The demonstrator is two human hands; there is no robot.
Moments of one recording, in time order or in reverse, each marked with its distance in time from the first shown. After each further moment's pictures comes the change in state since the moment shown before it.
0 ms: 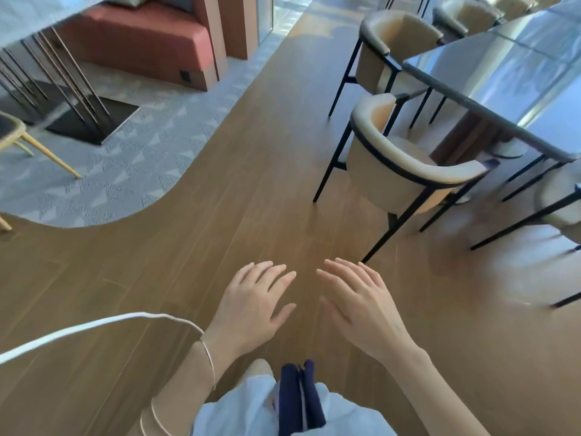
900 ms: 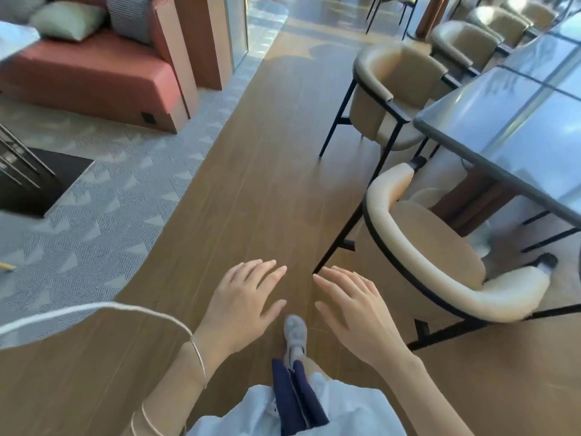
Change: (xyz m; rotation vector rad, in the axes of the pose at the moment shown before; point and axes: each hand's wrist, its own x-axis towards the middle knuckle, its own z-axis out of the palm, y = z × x) left_hand 0.460 -0.279 0.008 -0.069 -0.031 0.012; right_hand 0.469 0.199 0.048 0.033 -0.011 0.125
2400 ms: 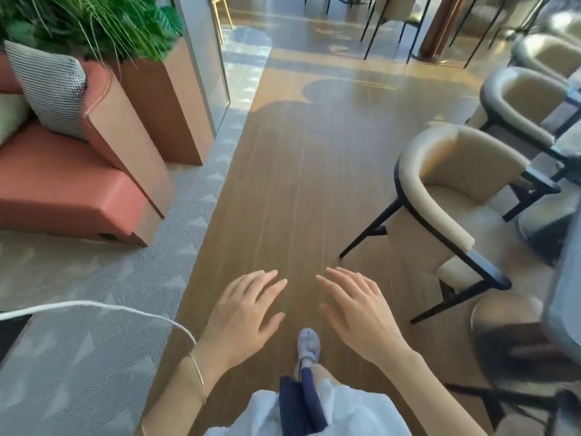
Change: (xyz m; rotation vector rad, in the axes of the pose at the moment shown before) left_hand 0.787 -0.427 -0.043 -0.006 -0.036 0.098; right_hand 0.846 0.287 0.024 -0.061 0.051 0.050
